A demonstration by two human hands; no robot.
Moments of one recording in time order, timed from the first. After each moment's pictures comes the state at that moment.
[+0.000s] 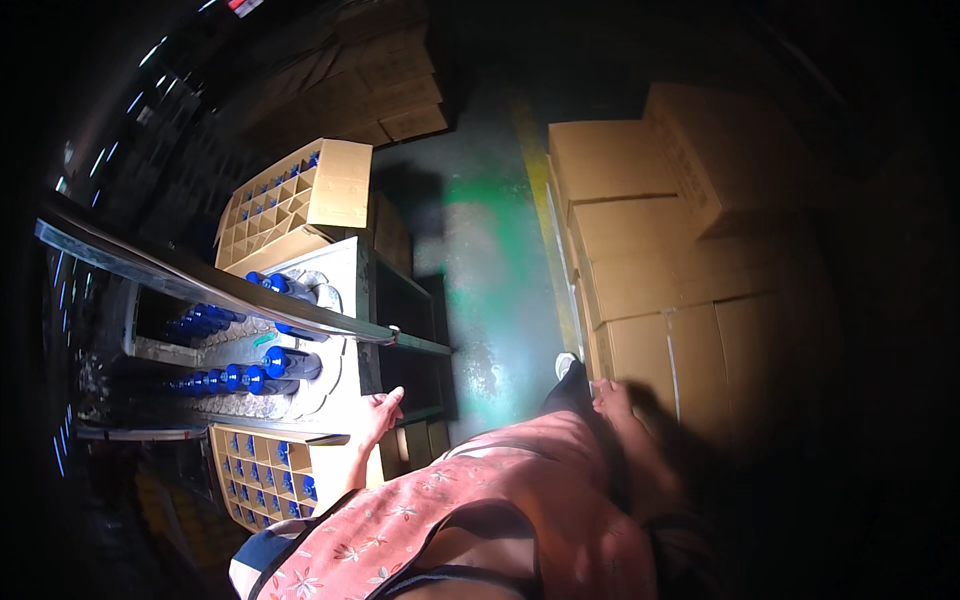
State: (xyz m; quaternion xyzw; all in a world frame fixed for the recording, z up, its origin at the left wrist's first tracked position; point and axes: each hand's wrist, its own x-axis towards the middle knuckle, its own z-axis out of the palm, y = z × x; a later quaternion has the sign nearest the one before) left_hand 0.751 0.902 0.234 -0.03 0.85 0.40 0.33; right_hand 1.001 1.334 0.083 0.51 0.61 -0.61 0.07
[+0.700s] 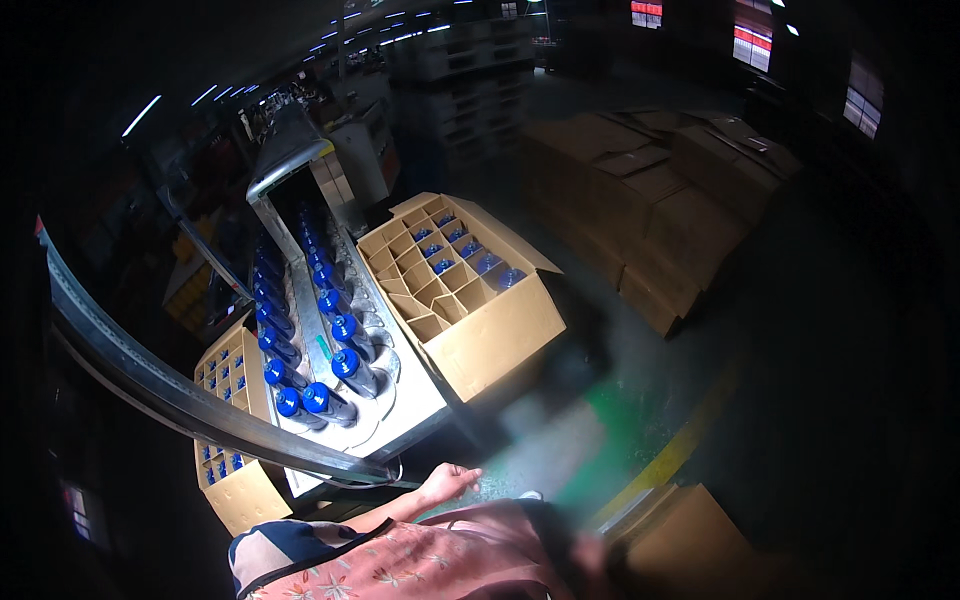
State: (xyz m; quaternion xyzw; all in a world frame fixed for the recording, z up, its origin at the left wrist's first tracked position) left_hand 0.309 1.195 0.242 -0.21 0.74 0.60 0.21; right_hand 0.343 1.638 0.019 0.00 0.84 -0.53 0.11
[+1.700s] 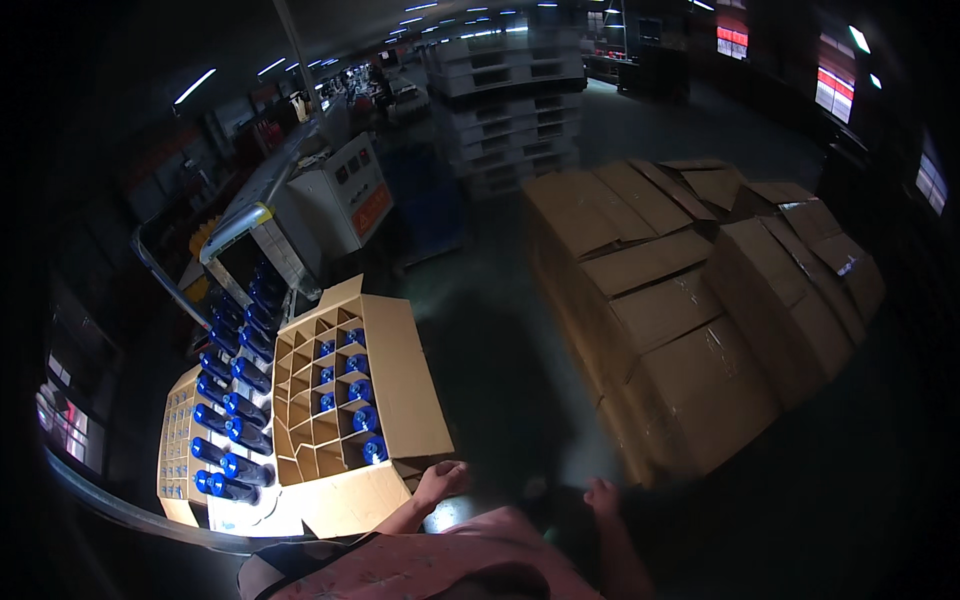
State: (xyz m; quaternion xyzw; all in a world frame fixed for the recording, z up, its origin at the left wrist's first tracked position) left_hand -0.510 1.301 0.228 -0.39 0.54 0.75 0.01; right_hand -0.743 1.660 0.043 -0.09 0.82 -0.52 0.23
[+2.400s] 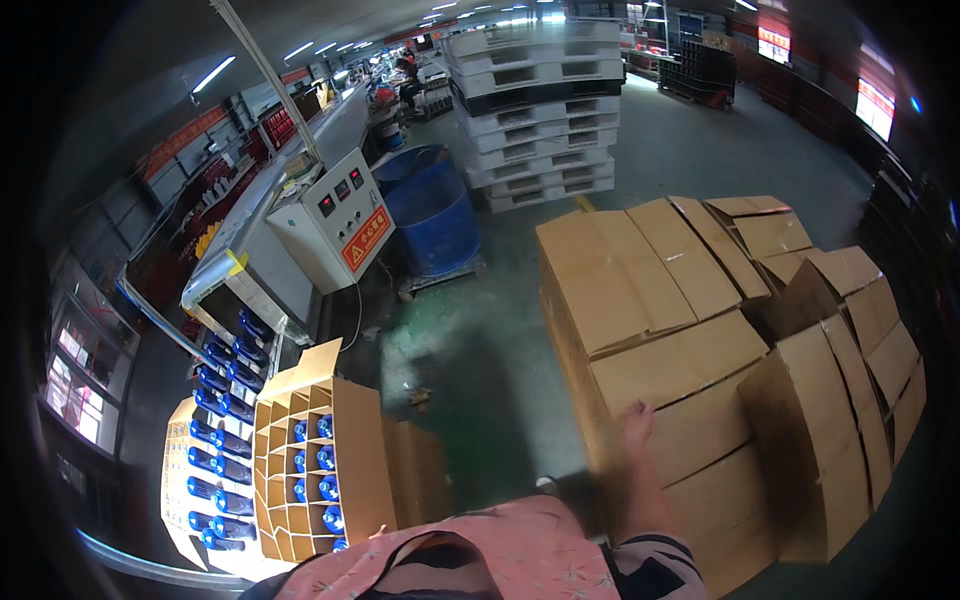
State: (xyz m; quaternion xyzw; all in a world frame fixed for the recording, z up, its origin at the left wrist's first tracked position) left_hand -0.625 1.121 0.073 -0.68 0.64 0.29 0.21; right_hand -1.281 1.316 0.127 -0.04 0.89 -0.46 0.01
